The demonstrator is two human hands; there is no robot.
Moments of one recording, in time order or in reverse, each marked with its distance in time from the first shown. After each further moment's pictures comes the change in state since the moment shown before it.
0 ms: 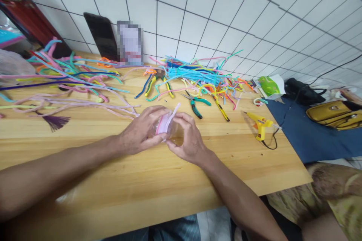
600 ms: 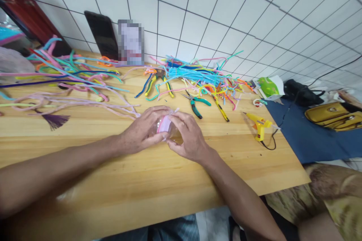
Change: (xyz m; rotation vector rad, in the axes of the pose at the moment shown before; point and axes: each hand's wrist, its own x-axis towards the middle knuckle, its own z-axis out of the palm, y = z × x) left_hand 0.001 -0.002 0.003 -0.050 0.003 0.018; right_hand 0.011 0.001 -0.011 -0.008 -0.144 -0.051
